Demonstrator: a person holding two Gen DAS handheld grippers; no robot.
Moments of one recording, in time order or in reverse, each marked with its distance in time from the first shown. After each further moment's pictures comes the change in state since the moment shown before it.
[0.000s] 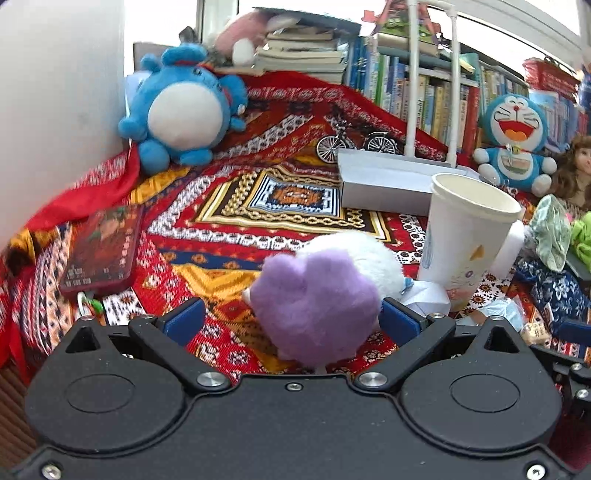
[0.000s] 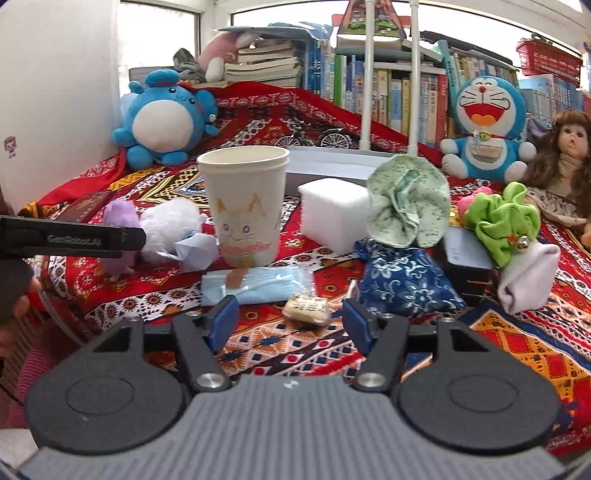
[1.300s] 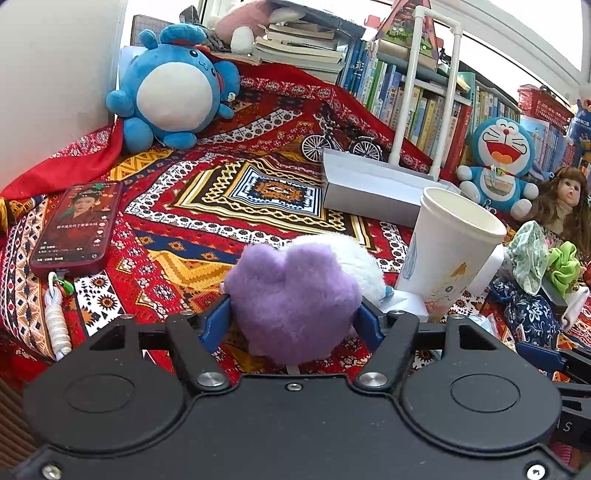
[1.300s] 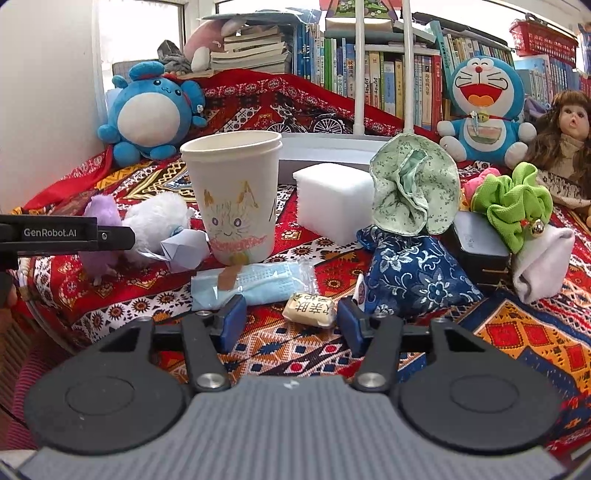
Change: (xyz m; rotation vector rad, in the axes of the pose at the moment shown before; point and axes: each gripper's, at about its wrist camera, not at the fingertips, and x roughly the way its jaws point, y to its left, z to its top) left arm 0.004 0.009 0.003 -0.089 0.006 -0.098; right arm 0.021 0.001 0.002 0.052 0.031 -0.026
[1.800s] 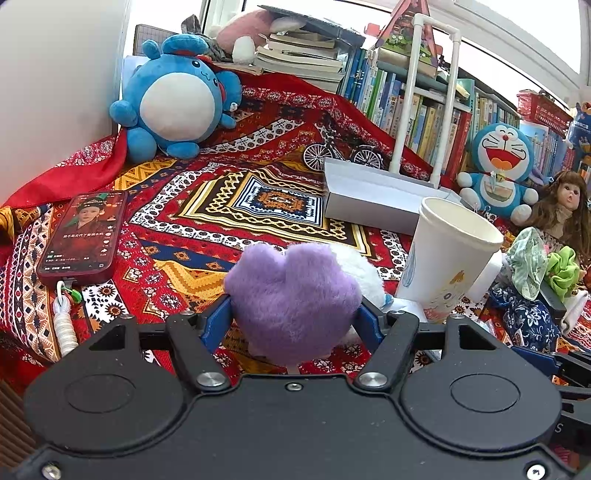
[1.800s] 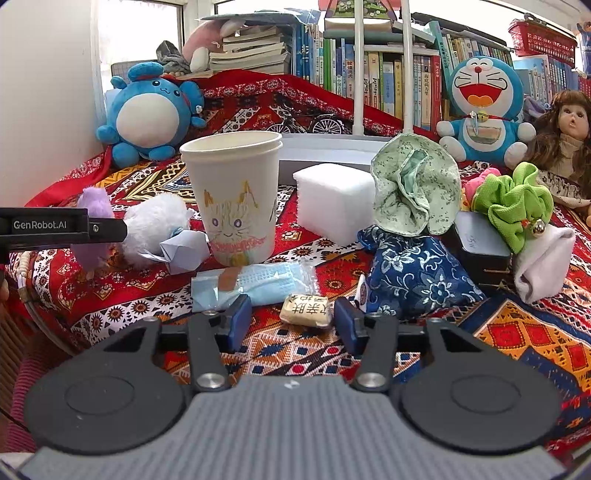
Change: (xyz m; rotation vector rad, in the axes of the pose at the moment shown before) left arm -0.006 0.000 0.002 0.005 -0.023 0.005; right arm 0.001 0.002 0.000 -0.009 -0.002 -0.006
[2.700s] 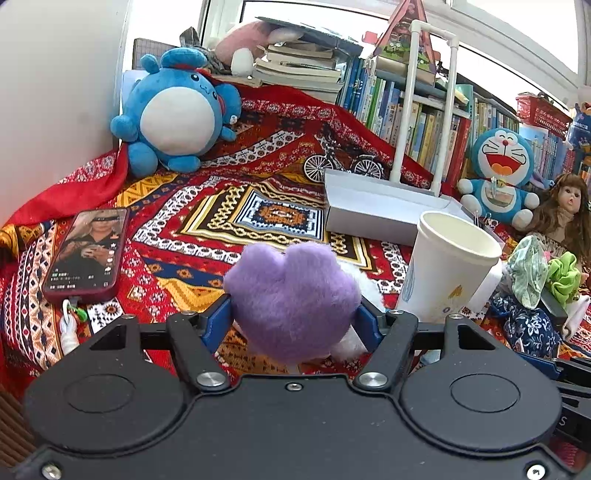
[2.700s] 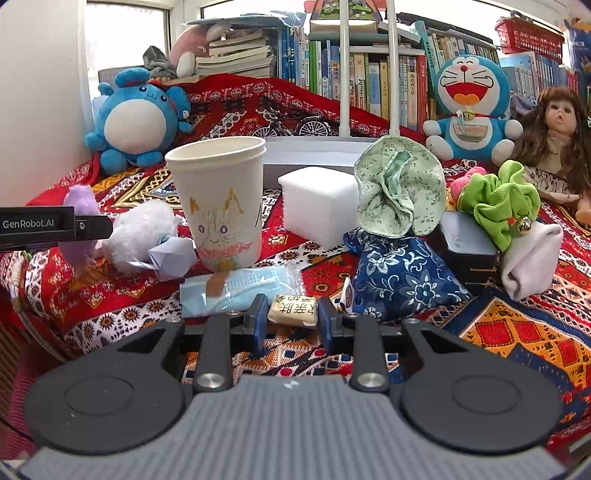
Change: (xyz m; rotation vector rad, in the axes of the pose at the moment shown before) left arm -0.004 -0.002 0.011 0.018 -0.030 0.010; right arm -0.004 -0.006 0.004 0.042 -0.010 -0.025
